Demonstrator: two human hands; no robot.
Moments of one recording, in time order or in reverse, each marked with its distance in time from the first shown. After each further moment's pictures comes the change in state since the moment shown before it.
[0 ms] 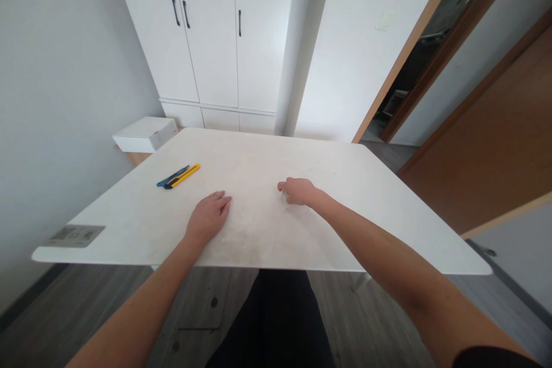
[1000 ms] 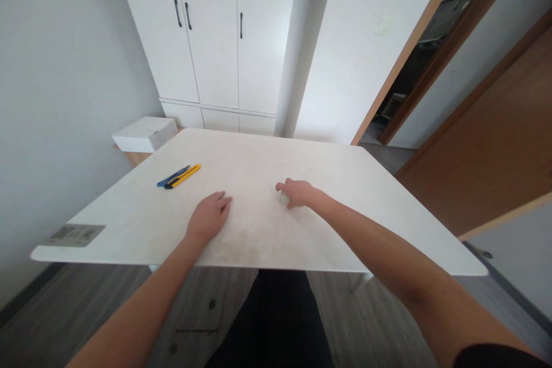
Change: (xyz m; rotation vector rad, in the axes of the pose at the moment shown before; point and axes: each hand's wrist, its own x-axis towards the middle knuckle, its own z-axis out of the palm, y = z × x) left_hand 0.001 0.000 -0.001 -0.016 -0.001 0.002; right_hand 0.005 -0.002 0.000 0.020 -0.076 0.009
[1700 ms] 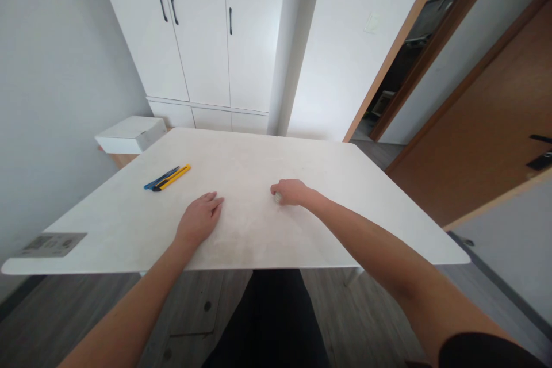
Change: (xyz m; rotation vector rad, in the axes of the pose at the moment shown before) left_hand 0.000 -0.004 0.002 -0.027 0.002 0.006; right_hand 0.005 0.011 0.012 -0.005 0.076 -0.056
